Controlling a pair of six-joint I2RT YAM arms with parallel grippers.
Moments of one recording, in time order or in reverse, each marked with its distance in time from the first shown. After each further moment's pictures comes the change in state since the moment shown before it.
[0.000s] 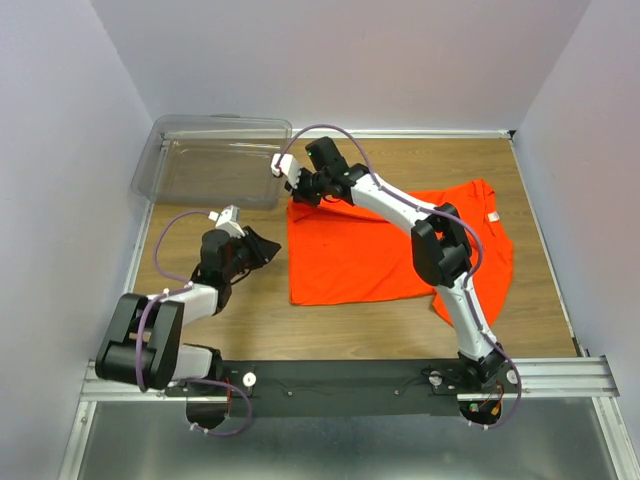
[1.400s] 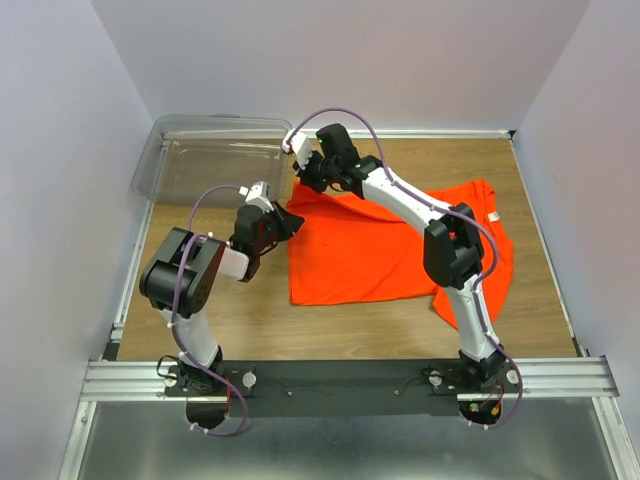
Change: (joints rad) left arm -0.145 0.480 0.313 0.267 -0.126 -0.017; right arm -0.028 -0.083 -0.021 0.055 0.104 0.163
